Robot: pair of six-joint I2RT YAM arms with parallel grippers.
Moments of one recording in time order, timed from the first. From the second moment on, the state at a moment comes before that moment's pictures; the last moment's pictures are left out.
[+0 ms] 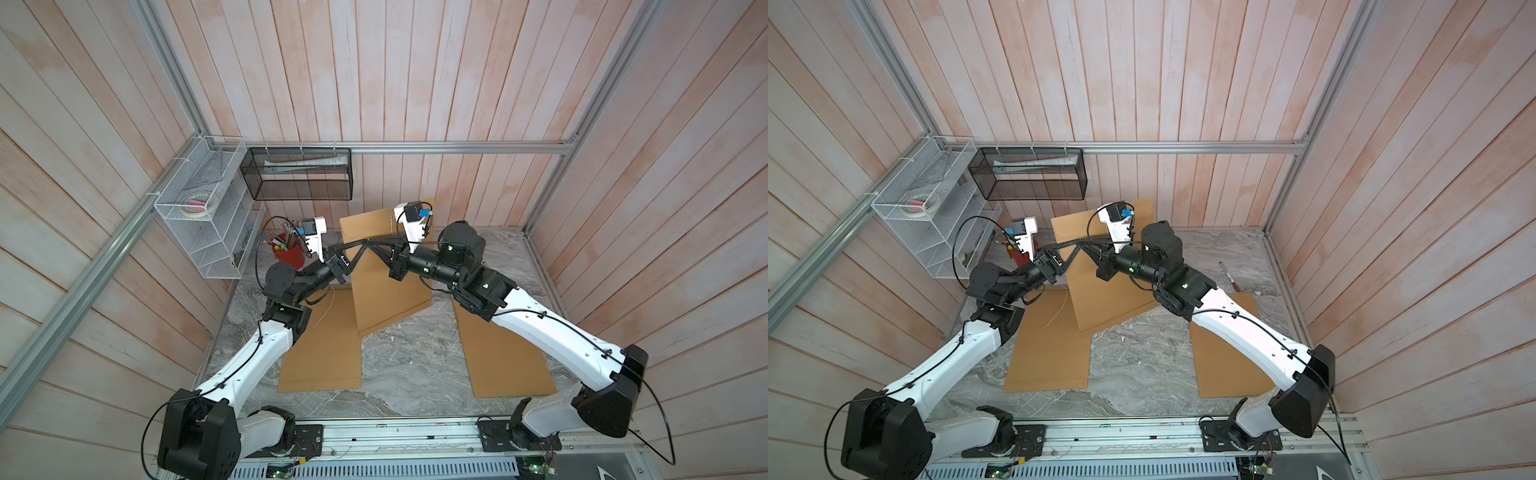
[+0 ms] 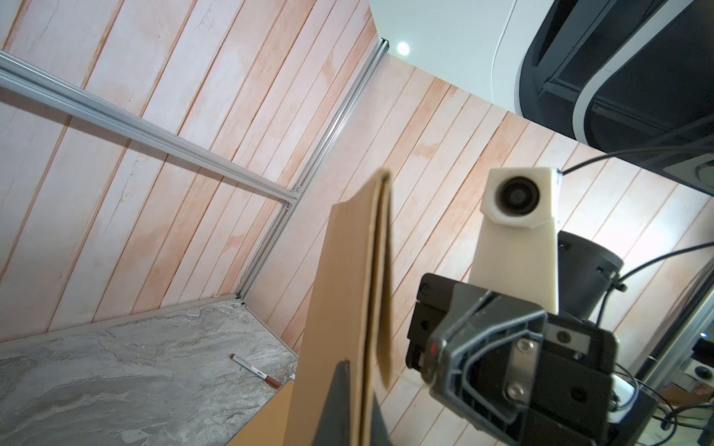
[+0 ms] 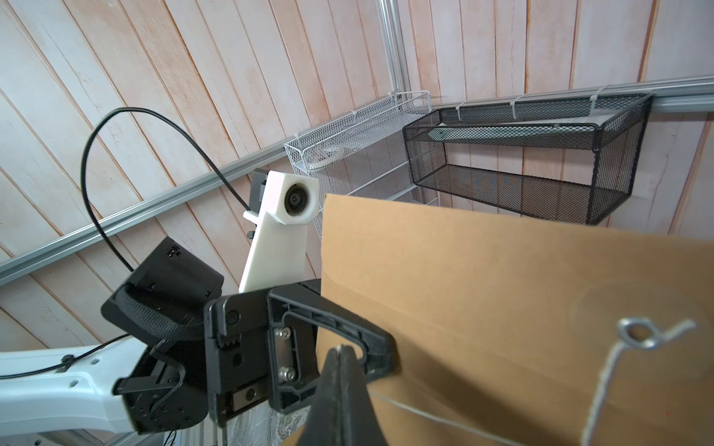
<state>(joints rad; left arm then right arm) -0.30 1.23 0.85 0.80 0.71 -0.84 0.86 1.45 1.46 0.00 -0.31 0.32</state>
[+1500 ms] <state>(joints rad) -0.28 1.25 0.94 0.80 0.71 -0.84 0.72 1.21 1.09 0.08 -0.20 0.43</state>
